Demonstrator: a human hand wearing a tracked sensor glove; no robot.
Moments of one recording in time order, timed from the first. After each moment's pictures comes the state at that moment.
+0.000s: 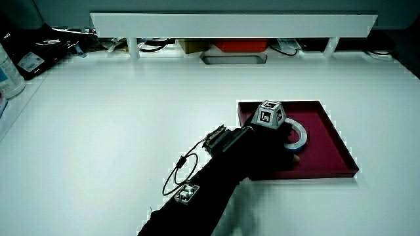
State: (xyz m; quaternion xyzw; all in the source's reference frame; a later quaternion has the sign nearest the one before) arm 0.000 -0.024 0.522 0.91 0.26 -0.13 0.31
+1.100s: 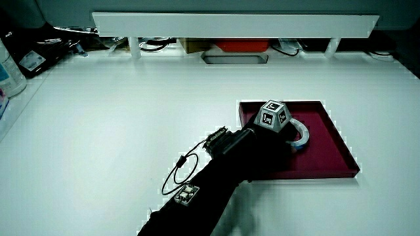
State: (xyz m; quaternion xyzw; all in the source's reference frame) arm 0.003 -0.015 0.507 0.91 0.31 -0.16 0.22
